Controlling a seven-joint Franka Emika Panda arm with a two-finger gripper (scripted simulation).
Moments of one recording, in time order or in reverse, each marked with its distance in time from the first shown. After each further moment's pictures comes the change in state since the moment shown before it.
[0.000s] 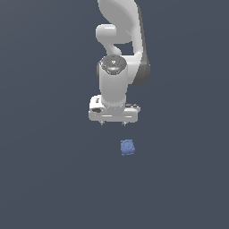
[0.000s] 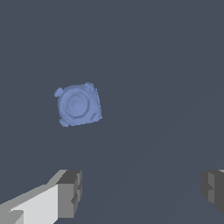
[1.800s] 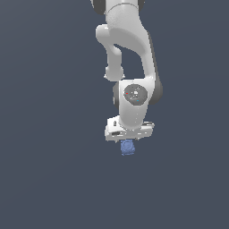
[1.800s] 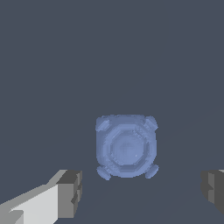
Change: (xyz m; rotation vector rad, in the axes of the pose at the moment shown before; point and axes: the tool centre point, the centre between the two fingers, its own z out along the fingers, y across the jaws) arm 0.047 -0.067 0.061 0.010 0.006 -0.148
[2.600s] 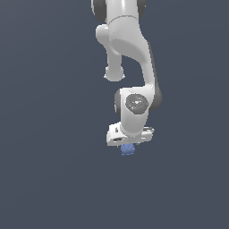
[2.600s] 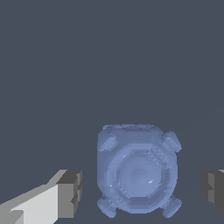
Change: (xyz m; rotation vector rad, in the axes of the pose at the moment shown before) arm 0.010 -0.005 0.029 -0.001 0.005 -0.025
